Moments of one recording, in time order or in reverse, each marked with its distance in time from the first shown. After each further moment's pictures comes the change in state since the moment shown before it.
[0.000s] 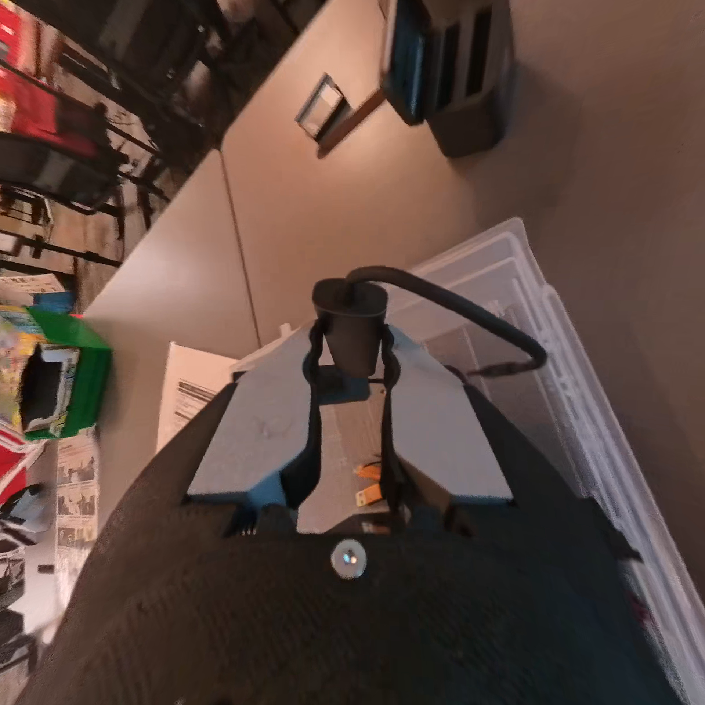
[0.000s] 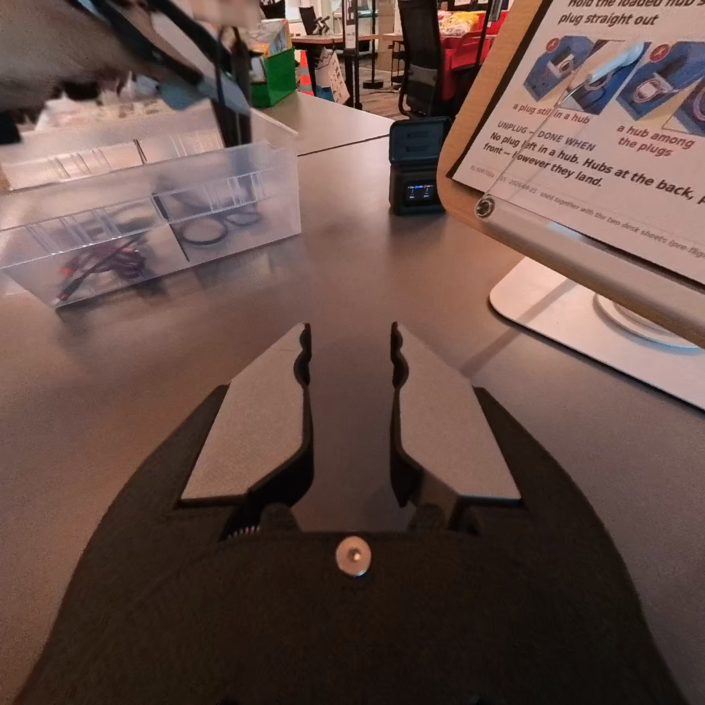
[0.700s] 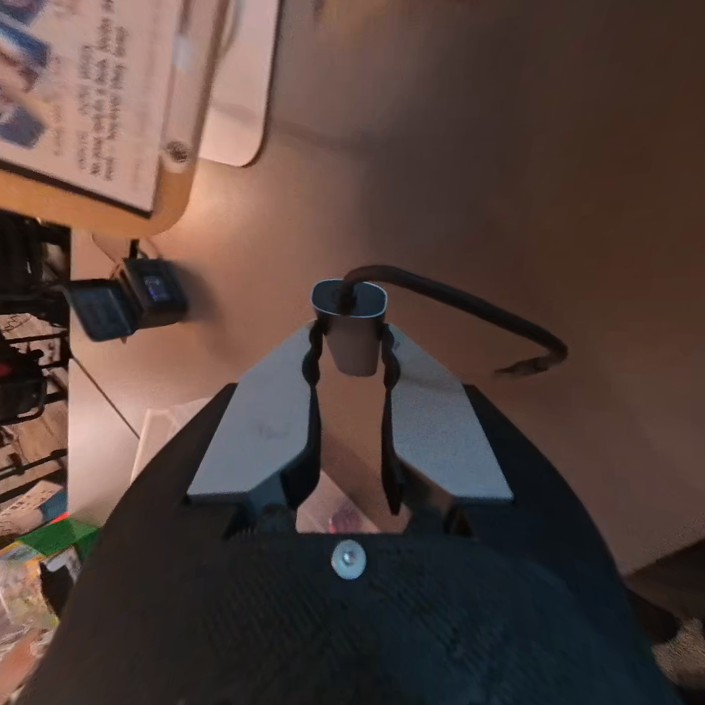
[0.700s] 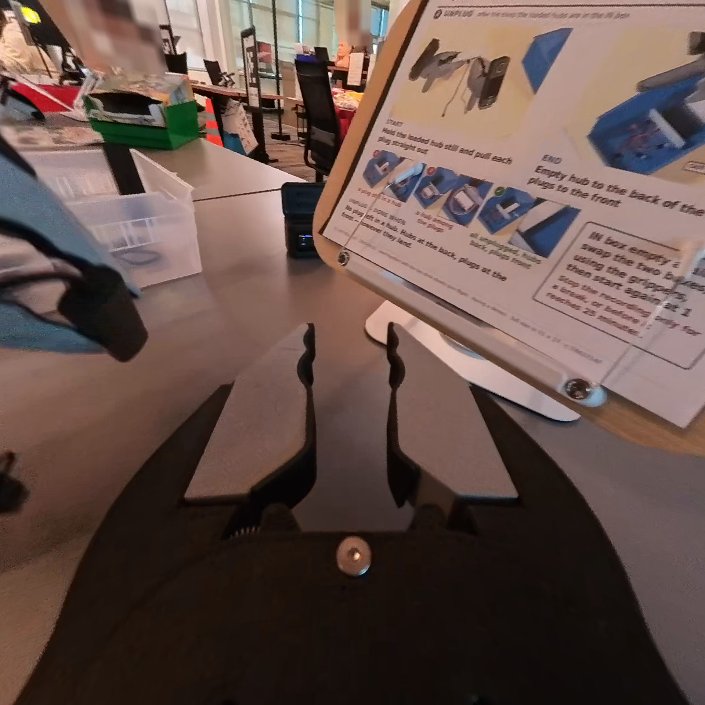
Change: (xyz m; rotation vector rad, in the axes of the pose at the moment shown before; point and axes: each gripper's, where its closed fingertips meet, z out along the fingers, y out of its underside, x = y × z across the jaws) left arm 0.256 -0.069 -0.122 0.030 0.354 0.493; right arm 0.064 -0.032 -0.044 0.109 0.250 -0.084
